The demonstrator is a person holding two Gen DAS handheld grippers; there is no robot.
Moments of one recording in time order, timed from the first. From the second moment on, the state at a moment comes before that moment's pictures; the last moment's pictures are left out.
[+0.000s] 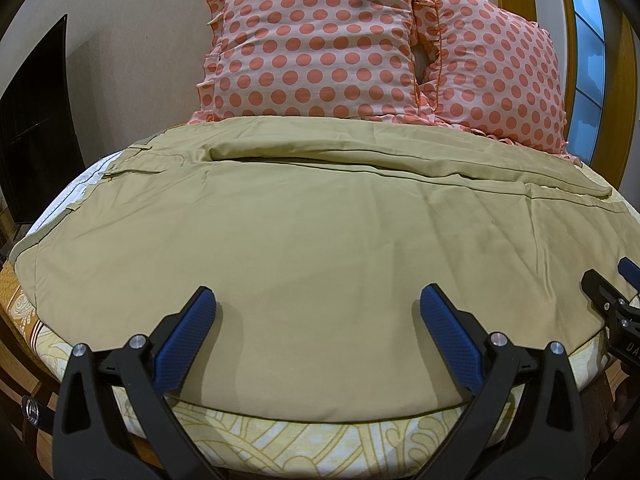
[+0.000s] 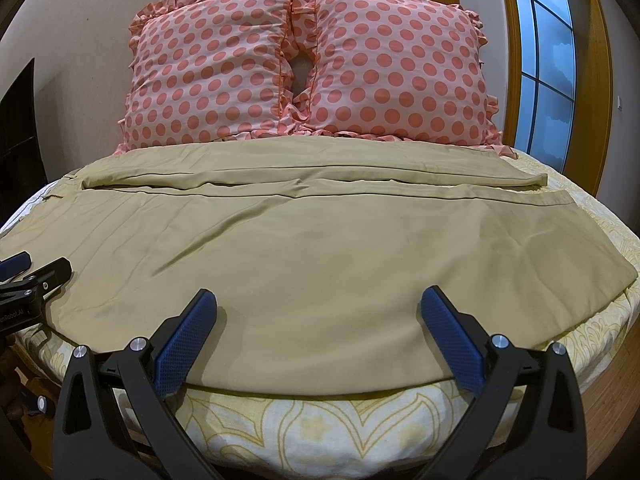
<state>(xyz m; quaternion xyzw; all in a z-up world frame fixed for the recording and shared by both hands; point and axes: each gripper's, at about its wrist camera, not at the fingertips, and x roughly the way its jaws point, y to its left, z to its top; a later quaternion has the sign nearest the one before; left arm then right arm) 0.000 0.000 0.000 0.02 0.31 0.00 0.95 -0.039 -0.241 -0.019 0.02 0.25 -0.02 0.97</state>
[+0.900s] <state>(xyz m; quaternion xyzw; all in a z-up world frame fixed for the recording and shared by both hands) 0.000 0.000 0.000 0.02 0.30 0.00 0.95 -0.039 -0.242 -0.021 0.02 0.25 -0.02 0.97</state>
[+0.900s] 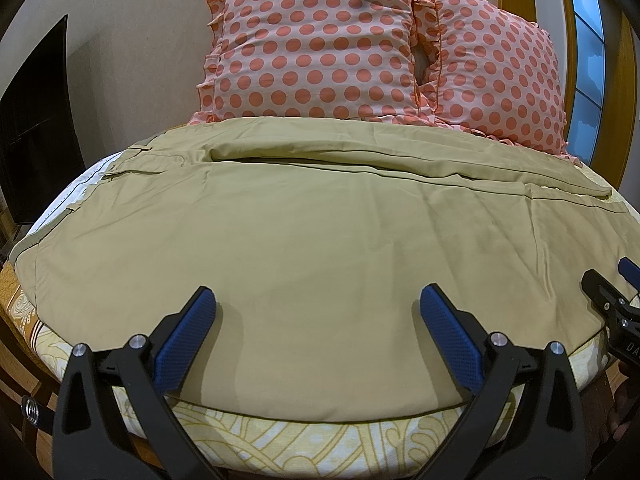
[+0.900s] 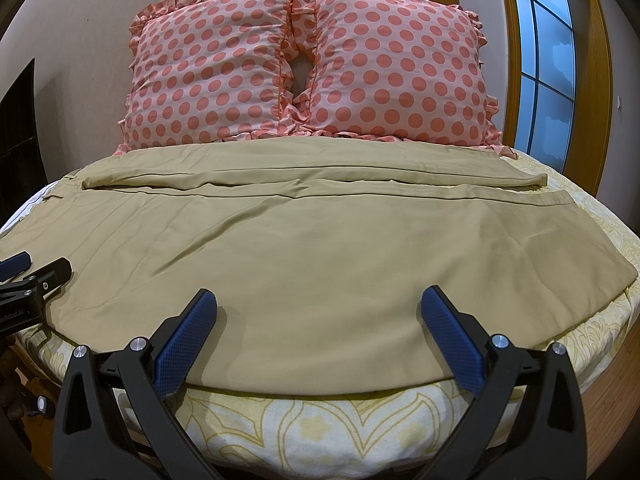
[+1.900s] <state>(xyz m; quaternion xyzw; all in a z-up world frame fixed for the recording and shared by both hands) 0.098 0.029 0.054 -0.01 0.31 0.01 0.95 0.282 -0.496 0.014 0.27 0.37 -0.31 0.83</state>
